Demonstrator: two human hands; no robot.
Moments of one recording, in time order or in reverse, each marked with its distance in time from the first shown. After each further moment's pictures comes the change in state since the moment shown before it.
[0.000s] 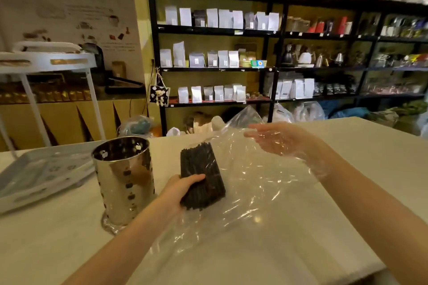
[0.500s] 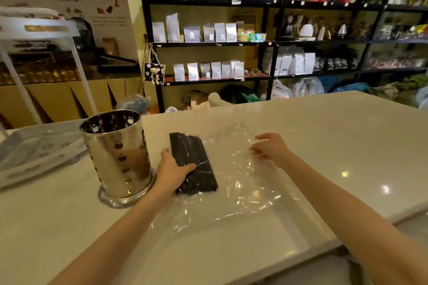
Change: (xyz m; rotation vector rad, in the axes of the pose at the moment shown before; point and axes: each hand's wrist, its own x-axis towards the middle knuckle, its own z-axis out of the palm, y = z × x) left_hand 0.011 -0.030 -0.001 0.449 0.237 0.298; right_hand 0.043 0.111 -0.014 -0.256 0.557 -0.067
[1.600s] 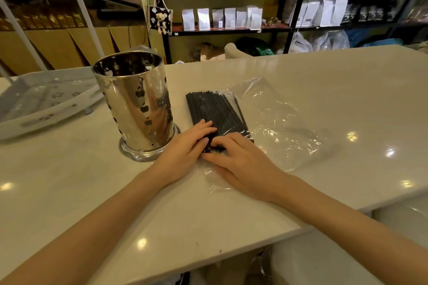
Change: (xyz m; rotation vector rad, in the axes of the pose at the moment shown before) left_hand -0.014 -0.055 -0.041 0.400 -0.317 0.645; right_hand -0.131 0.039 0.101 -0.962 -0.258 -1.248
